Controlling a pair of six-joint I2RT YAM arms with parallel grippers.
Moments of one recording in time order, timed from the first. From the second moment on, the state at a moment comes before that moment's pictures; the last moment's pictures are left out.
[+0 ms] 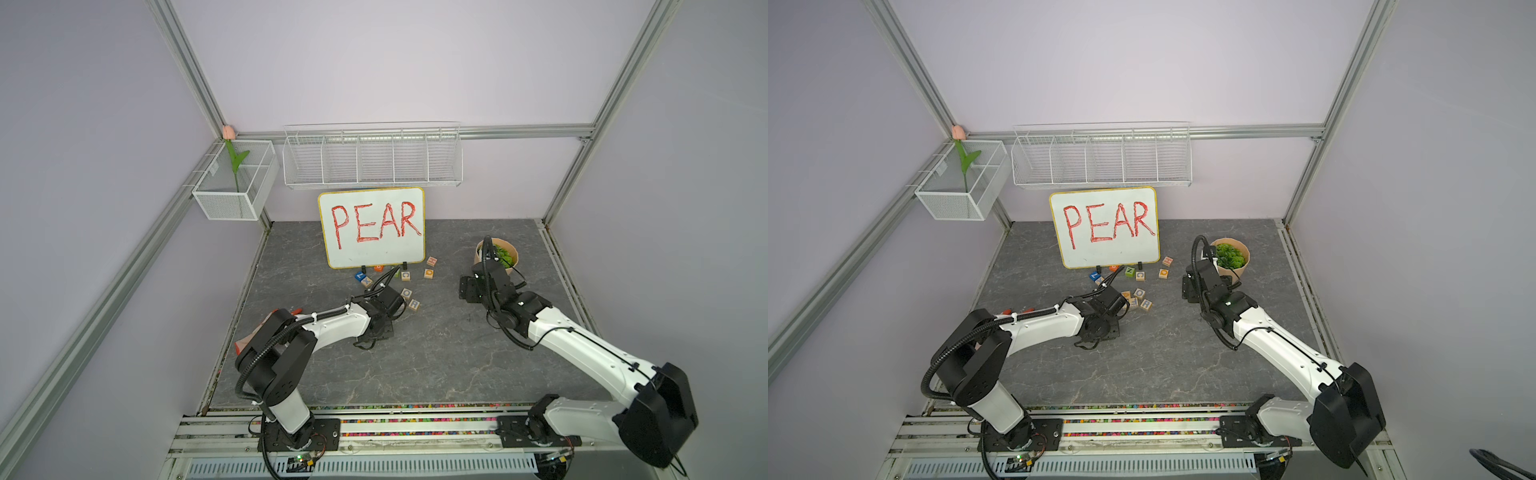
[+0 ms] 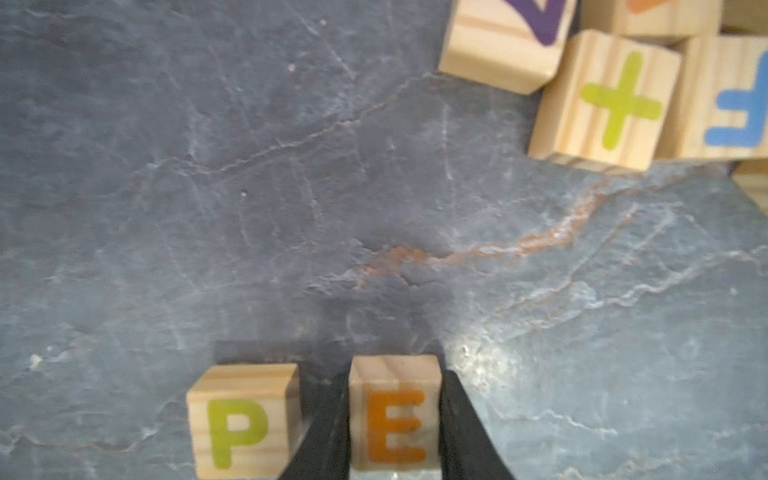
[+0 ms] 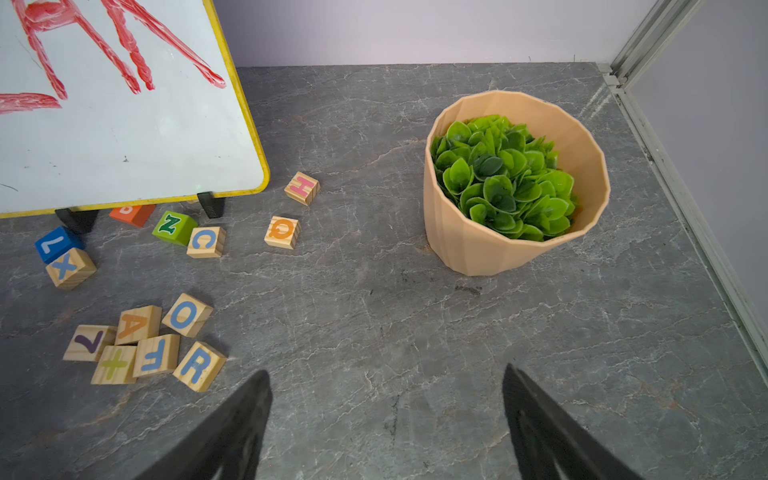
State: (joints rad) left arm -0.78 1.67 0.93 -0.56 -0.20 -0.85; right arm 0.60 1.26 0.94 -0.42 0.48 0.41
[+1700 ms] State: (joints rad) left arm -0.77 1.75 1.26 -0.61 -0.32 -0.47; right arm 0.60 1.32 0.96 -0.39 0.49 0.41
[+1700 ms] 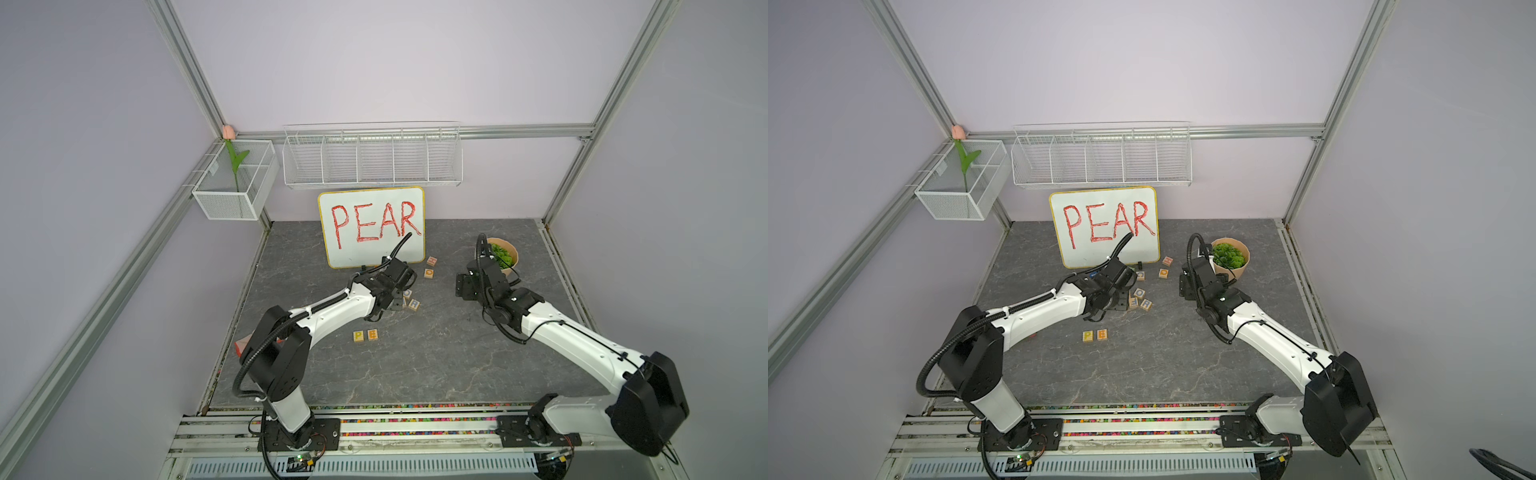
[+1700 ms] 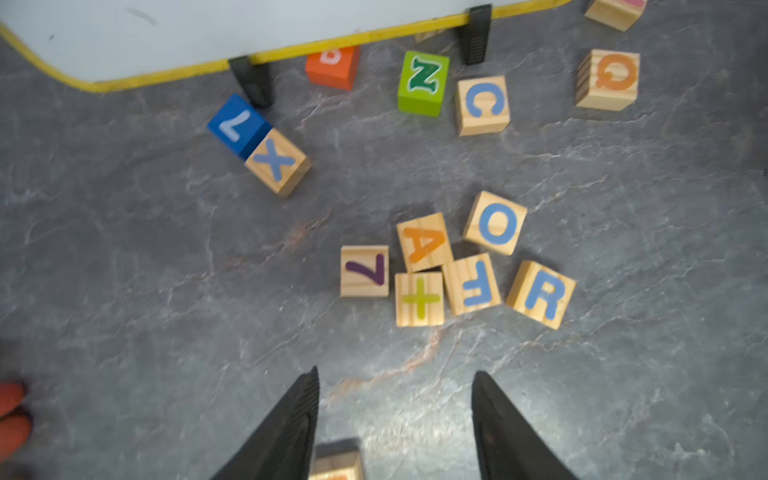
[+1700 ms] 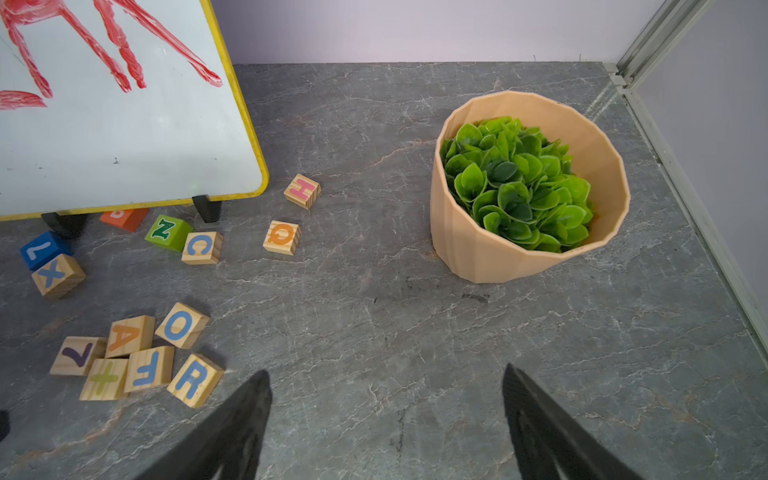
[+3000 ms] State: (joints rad) left arm -0.65 2.00 1.41 -0.53 -0.18 0.09; right arm 0.61 1.32 0.92 -0.30 -0.04 0.26
